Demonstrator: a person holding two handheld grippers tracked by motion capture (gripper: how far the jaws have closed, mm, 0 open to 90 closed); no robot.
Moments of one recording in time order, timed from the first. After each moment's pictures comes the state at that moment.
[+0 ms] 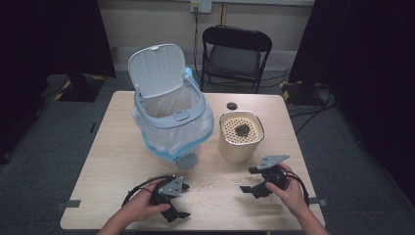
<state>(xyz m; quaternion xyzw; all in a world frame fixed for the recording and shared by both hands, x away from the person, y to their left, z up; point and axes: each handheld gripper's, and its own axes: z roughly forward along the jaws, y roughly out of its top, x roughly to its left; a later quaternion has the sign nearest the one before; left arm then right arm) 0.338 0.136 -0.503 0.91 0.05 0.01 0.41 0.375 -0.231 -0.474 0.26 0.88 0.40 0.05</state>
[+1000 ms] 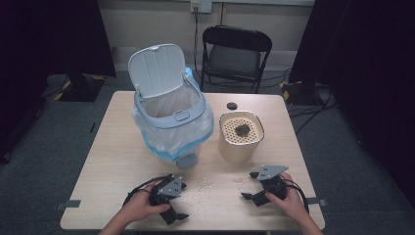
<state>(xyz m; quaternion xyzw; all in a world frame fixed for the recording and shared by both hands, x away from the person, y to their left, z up) 0.335 0.143 -0.501 0.92 0.07 0.01 0.39 0.363 -0.236 -0.500 0.22 0.89 0.39 0.10</state>
